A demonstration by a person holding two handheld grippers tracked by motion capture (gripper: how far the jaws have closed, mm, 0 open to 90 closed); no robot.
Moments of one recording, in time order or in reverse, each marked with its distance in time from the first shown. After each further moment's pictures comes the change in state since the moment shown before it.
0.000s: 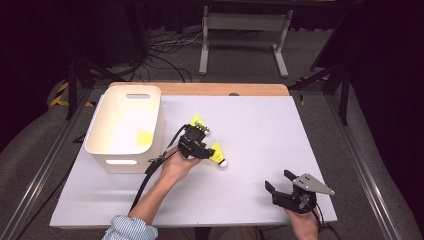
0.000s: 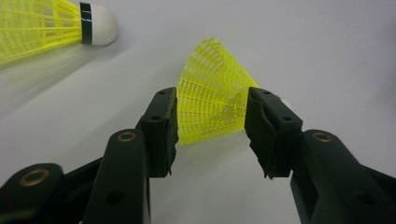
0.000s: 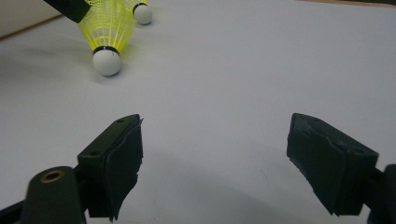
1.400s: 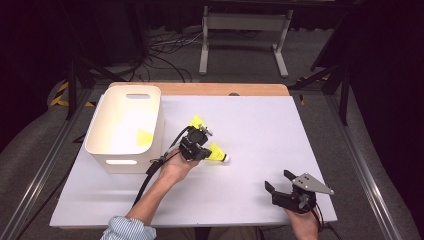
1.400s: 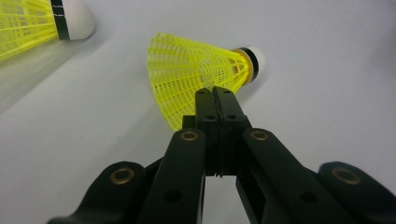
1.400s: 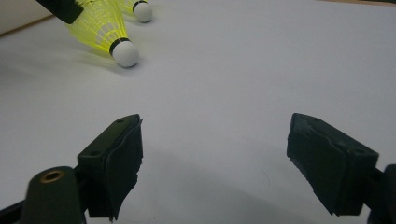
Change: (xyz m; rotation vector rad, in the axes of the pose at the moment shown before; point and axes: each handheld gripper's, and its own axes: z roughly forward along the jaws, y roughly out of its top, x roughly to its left) left arm -0.008 0.000 -0.007 0.063 -0.001 0.103; right arm 0.000 0.000 0.001 0.008 -0.001 -0.006
